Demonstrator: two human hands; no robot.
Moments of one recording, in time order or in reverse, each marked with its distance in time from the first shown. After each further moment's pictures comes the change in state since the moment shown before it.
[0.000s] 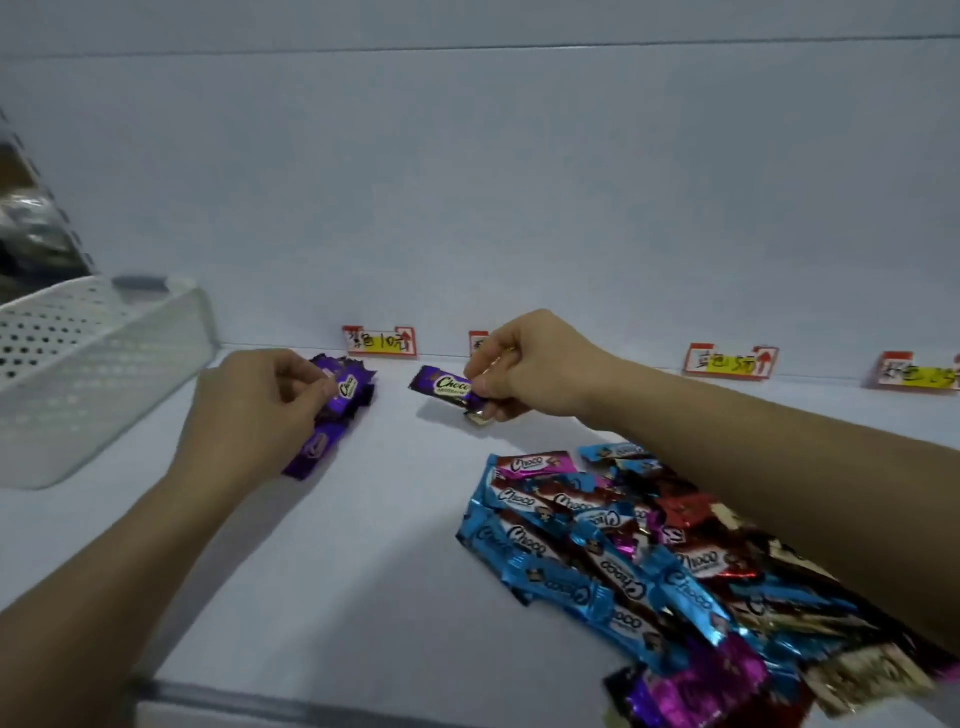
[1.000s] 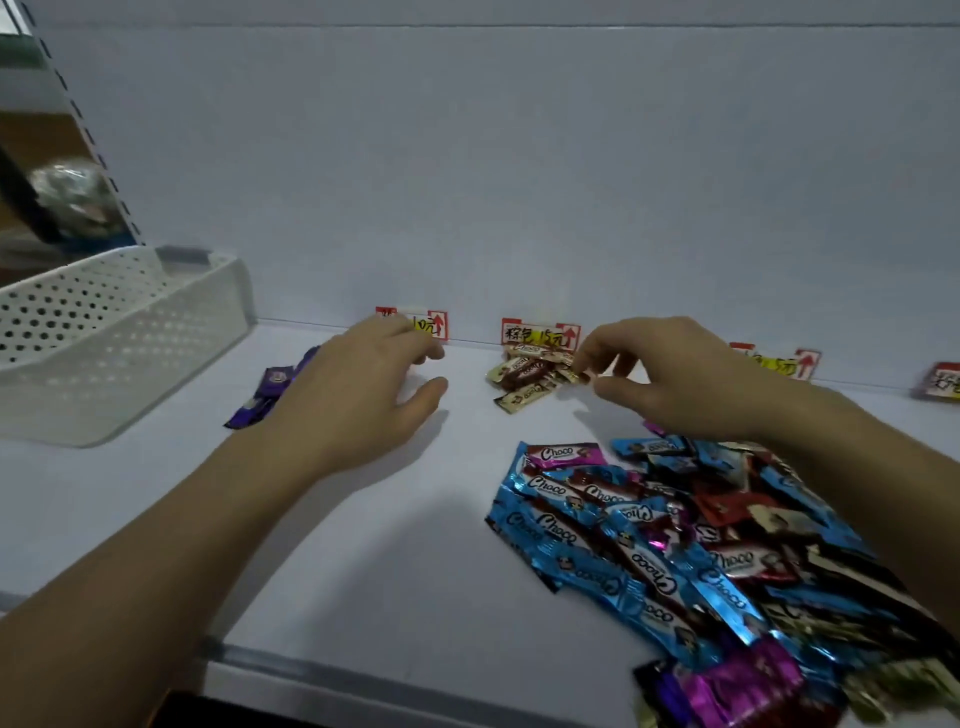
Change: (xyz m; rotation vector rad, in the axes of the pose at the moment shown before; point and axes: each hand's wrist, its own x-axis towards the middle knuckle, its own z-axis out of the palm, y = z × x) left_hand -0.001 0.019 0.011 0.256 -0.144 0.571; right_hand -0.034 0.027 -0.050 -0.765 0.041 -0.319
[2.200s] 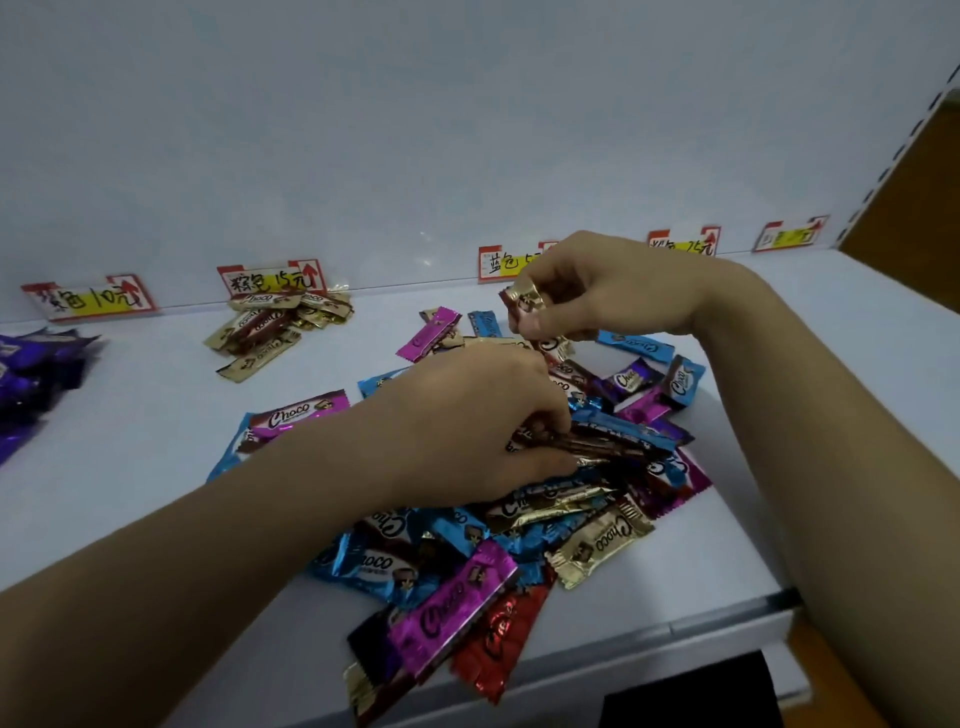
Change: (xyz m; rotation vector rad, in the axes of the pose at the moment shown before) left_hand 0.049 0.235 0.066 -0.294 -0.425 0.687; right_hand -0.109 0.101 -0.050 0.348 -0.160 0.222
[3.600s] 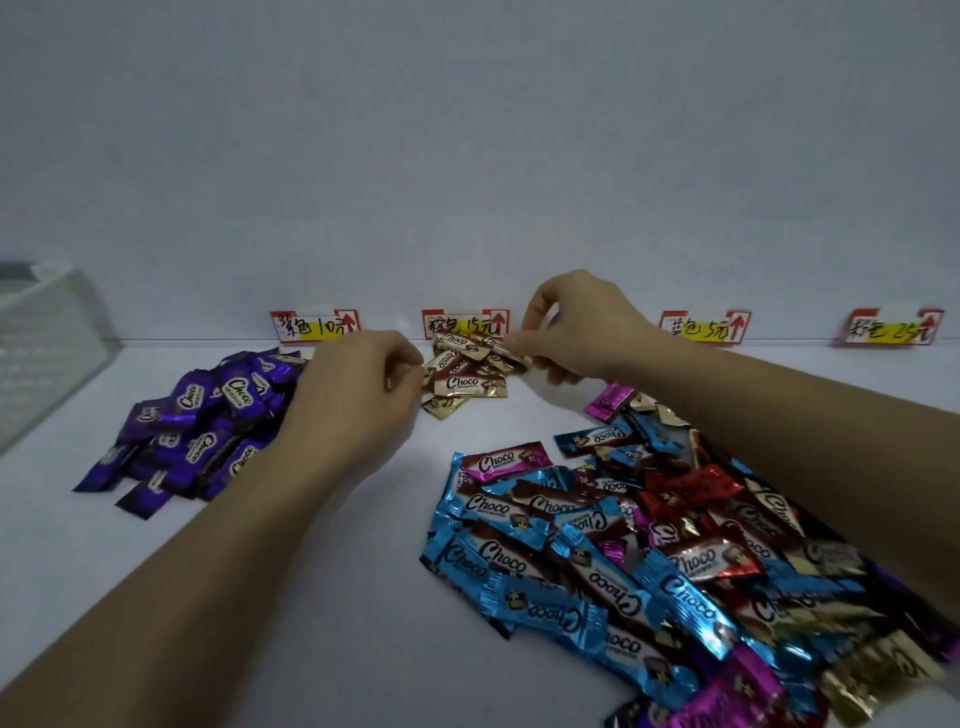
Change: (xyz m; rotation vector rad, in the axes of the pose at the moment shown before) left_hand -0.134 -0.153 -0.023 -0.008 0.585 -0.831; right_hand 0.146 -0.092 0.075 0.112 0.328 0.248
